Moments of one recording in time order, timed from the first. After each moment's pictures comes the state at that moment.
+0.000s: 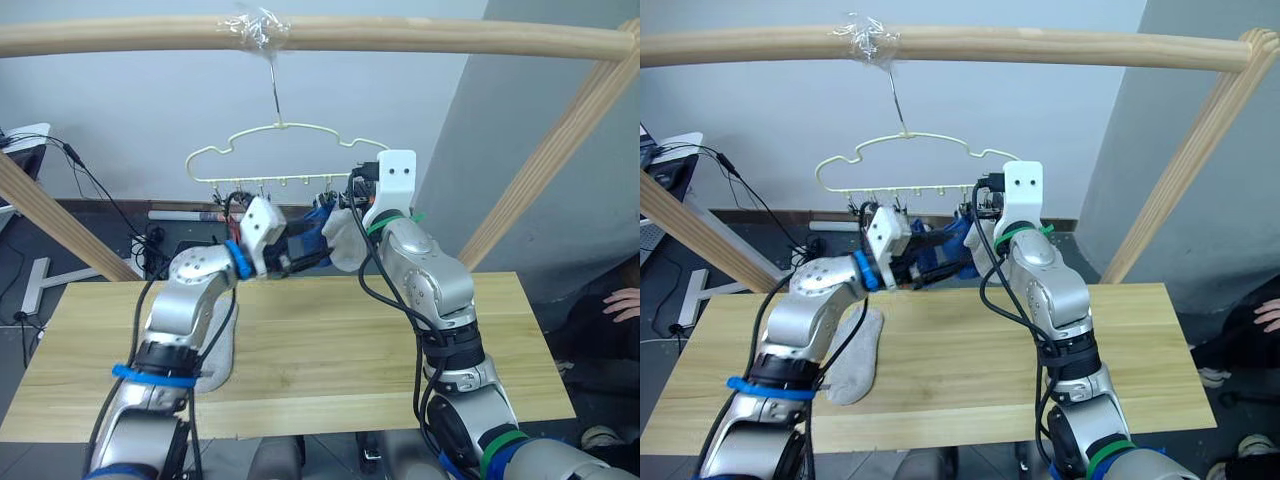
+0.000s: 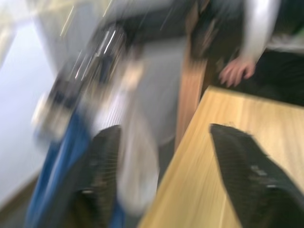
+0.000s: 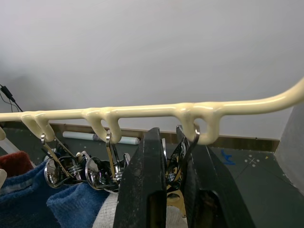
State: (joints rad) left arm -0.43 0.51 0.01 0.09 -0.31 0.29 -0.90; right arm -0.74 0.13 0.07 -0.06 0.18 0.73 -0.16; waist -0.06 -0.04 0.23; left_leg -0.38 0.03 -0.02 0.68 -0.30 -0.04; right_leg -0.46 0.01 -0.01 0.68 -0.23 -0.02
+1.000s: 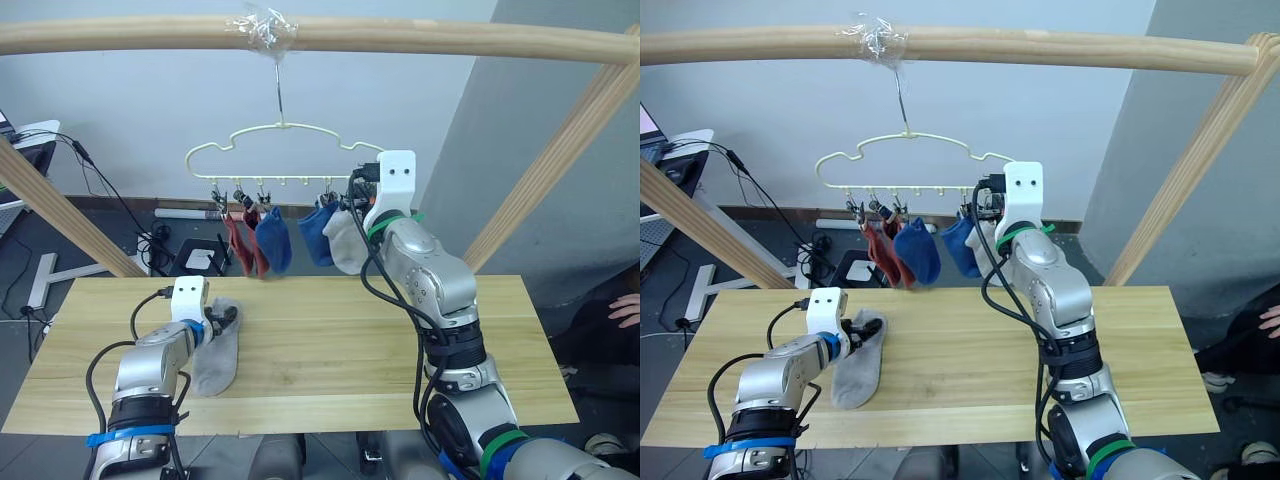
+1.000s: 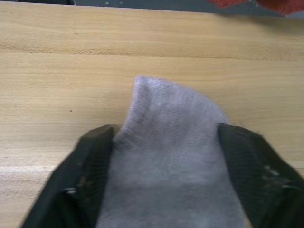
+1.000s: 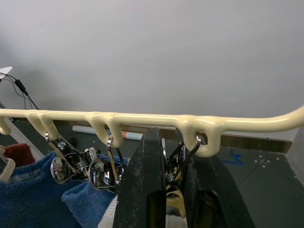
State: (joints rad) left arm -0.27 0.43 0.22 0.25 -0.21 0.73 -0.30; right arm -0.74 0.13 0.05 -0.07 0.18 0.75 -0.11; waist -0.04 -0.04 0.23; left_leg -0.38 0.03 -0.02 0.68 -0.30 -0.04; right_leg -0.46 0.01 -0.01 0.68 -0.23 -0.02
